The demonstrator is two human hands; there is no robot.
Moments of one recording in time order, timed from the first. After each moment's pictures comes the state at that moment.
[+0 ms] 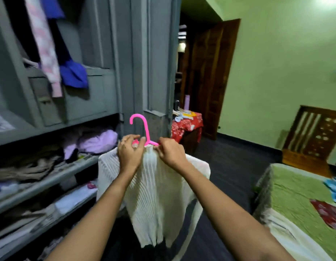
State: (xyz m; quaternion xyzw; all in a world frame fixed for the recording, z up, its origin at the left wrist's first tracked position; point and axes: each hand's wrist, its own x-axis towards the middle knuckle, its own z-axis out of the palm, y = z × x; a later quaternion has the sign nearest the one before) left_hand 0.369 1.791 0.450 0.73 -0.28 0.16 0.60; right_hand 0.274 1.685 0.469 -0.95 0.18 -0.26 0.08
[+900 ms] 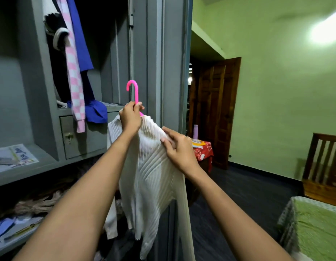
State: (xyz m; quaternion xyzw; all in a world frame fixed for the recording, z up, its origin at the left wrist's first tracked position) left_hand 0.441 1.780 0.636 0.66 -0.29 0.21 0.66; right_hand 0.260 1.736 0.581 -0.84 0.05 -0.48 0.26
